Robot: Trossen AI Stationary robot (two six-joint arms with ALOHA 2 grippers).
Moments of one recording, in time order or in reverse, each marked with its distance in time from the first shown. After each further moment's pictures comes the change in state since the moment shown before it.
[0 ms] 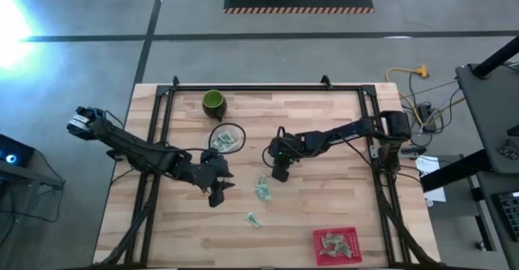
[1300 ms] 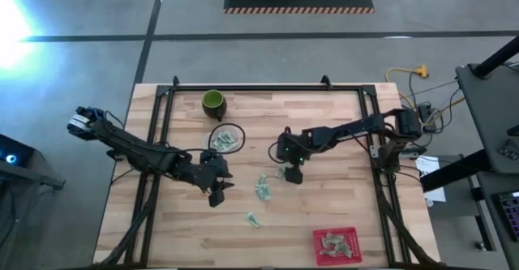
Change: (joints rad) left arm 0.000 0.000 -0.019 0.009 0.000 -0.026; right arm -0.025 -0.096 -0.057 -0.134 -0.222 -0.160
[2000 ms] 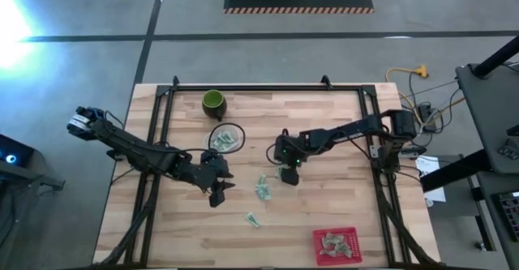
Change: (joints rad) left arm 0.000 0.000 -0.002 0.021 0.000 0.001; right arm 0.015 0.053 0.003 0.070 -0.018 0.068
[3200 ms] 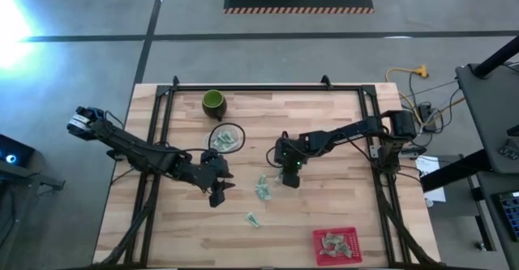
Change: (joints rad) left arm 0.000 0.000 -0.001 0.000 0.000 -0.001; right arm 0.014 0.001 0.000 -0.010 -0.004 0.000
